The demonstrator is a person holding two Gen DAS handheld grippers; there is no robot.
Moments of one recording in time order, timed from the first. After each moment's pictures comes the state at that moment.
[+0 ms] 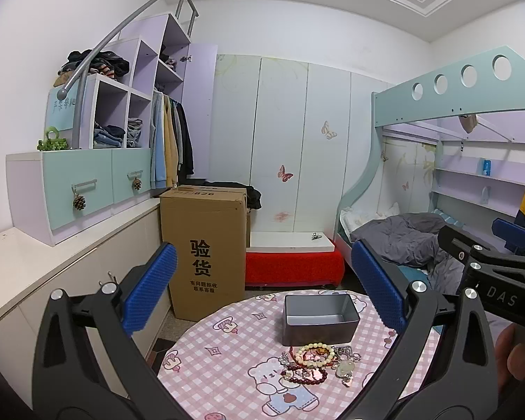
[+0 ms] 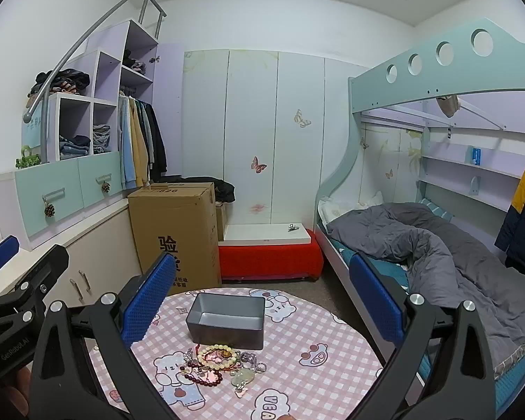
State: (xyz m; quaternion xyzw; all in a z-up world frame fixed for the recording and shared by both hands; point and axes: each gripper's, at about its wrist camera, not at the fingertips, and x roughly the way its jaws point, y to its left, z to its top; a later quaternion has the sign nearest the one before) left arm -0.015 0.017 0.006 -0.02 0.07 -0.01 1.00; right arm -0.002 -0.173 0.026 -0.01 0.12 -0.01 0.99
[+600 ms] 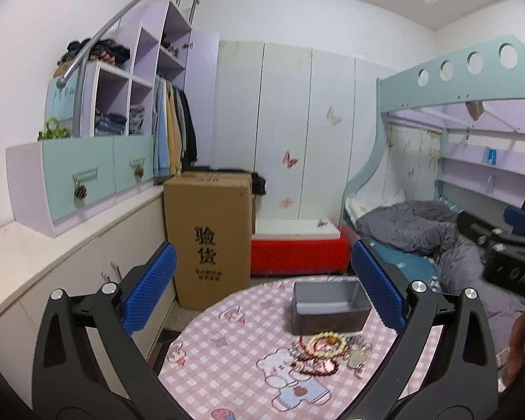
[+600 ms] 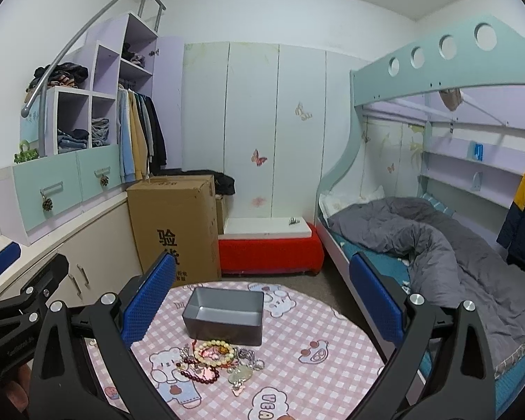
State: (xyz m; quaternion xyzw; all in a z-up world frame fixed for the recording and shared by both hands) left arm 0.006 0.022 -0.011 -0.02 0.11 0.00 0.99; right arm 0.013 -0.181 0.013 0.00 0.14 -0.01 0.99
